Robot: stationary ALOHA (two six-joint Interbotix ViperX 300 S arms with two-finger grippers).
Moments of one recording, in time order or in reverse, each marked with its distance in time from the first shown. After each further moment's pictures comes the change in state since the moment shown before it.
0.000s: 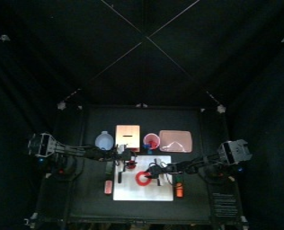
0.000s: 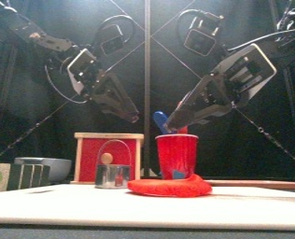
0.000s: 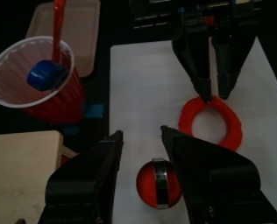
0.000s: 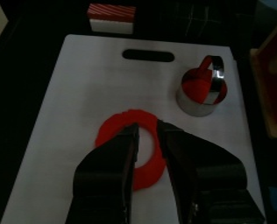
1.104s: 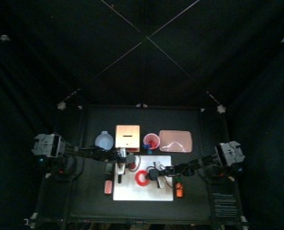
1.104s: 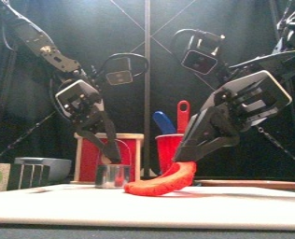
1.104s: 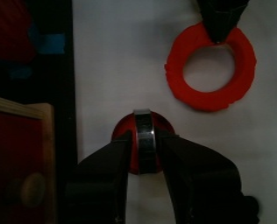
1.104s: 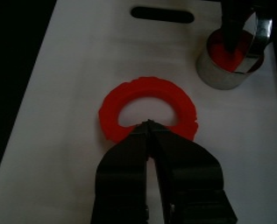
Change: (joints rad) left arm 0.023 0.144 -0.048 -0.028 0.225 0.000; right arm 0.043 0.112 -0.014 0.002 0.012 0.000
